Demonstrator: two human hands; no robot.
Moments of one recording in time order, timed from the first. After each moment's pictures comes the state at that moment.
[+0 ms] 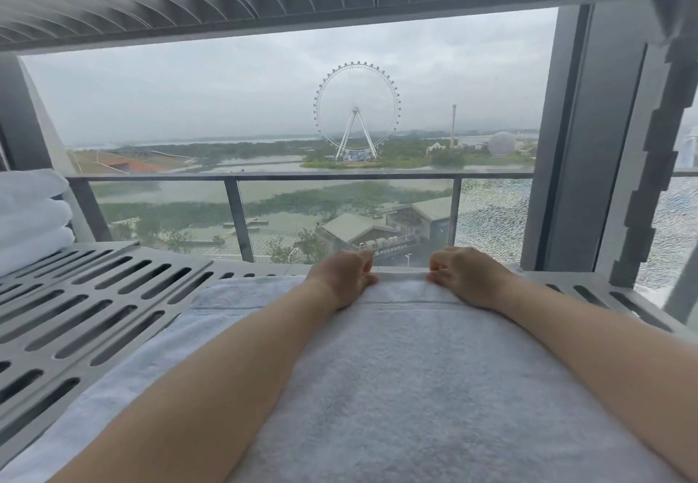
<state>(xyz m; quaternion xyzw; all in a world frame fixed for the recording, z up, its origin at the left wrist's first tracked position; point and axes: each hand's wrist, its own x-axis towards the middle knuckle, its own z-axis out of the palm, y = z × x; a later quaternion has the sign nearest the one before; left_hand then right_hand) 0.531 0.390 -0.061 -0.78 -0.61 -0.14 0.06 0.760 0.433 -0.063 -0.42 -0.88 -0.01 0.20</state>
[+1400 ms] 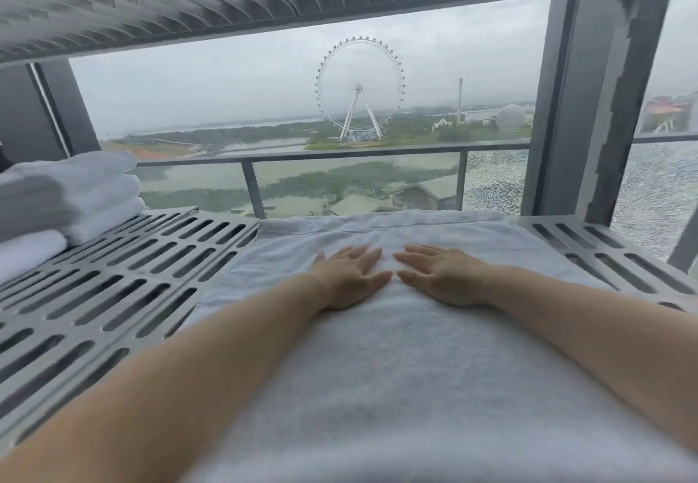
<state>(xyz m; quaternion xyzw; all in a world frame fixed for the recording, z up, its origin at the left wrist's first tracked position) 0.517 0.227 -0.067 -0.76 -0.65 -0.01 -0.03 0.711 0.267 -0.072 -0.46 -0.88 0.05 0.03</state>
